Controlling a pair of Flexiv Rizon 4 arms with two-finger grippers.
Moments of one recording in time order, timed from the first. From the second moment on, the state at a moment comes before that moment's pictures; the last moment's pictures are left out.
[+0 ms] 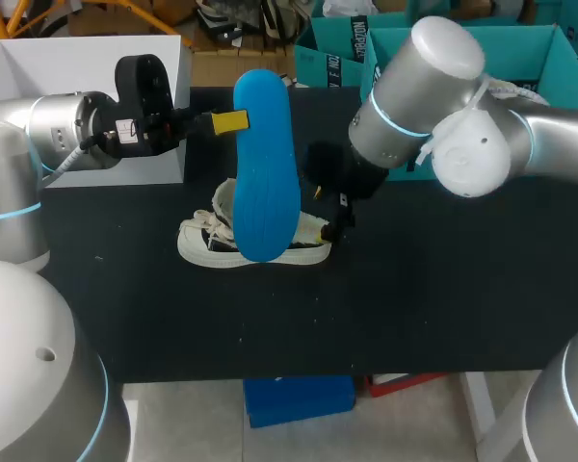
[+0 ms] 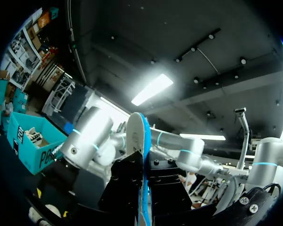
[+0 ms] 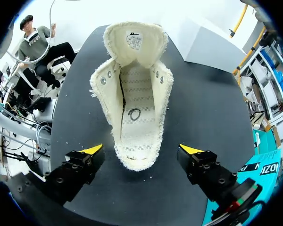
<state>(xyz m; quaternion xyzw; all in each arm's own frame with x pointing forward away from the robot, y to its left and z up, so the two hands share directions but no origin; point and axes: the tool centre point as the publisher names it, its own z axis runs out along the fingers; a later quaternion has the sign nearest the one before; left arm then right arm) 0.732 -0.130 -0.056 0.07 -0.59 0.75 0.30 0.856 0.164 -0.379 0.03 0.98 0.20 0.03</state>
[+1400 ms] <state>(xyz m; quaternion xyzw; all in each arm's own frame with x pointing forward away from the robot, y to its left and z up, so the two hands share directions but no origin) 0.732 -0.131 -0.056 0.07 -0.59 0.75 0.30 0.857 0.136 -0.425 0.06 0.94 0.34 0.03</state>
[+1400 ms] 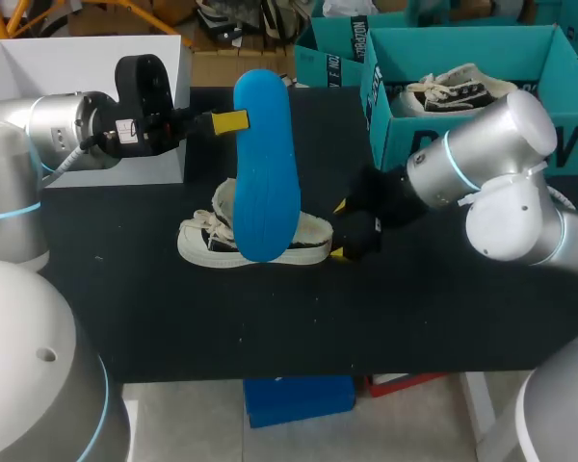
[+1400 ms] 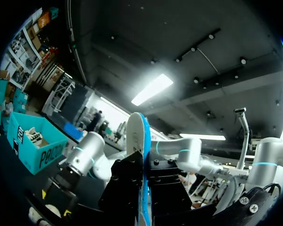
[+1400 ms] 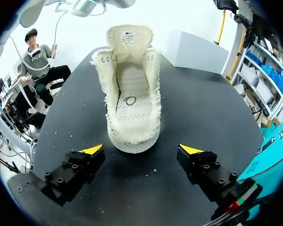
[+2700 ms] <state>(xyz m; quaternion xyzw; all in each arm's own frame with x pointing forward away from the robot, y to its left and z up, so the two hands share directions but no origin) 0.732 -0.131 -0.056 0.07 -0.59 0.75 0.30 0.886 0.166 -0.366 0.02 0.99 0.15 0.00</state>
